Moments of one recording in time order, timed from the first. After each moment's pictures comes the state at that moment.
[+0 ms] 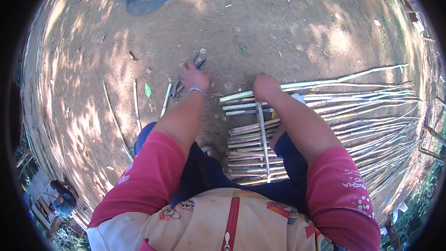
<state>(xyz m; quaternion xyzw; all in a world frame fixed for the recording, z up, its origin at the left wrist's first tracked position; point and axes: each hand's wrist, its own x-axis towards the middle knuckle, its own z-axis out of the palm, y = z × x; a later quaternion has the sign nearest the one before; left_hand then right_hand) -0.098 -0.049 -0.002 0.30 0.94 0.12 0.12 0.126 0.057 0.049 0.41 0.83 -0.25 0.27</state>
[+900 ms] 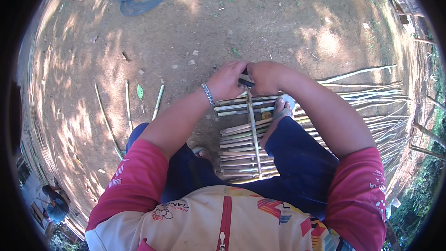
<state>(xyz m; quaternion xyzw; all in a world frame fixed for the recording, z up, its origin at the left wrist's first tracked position) -0.046 -0.003 0.090 0.70 0.55 0.32 0.31 0.091 0.106 0.214 0.27 0.84 -0.31 0.36</state>
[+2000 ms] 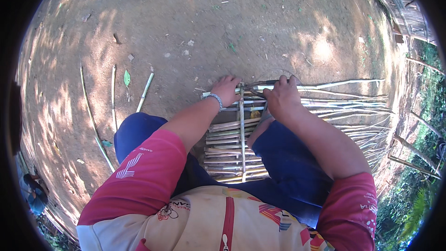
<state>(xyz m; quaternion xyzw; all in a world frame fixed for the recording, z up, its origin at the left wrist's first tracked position) 0.012 -0.044 0.006 0.56 0.69 0.12 0.44 0.142 0.053 0.207 0.22 0.85 0.04 0.48</state>
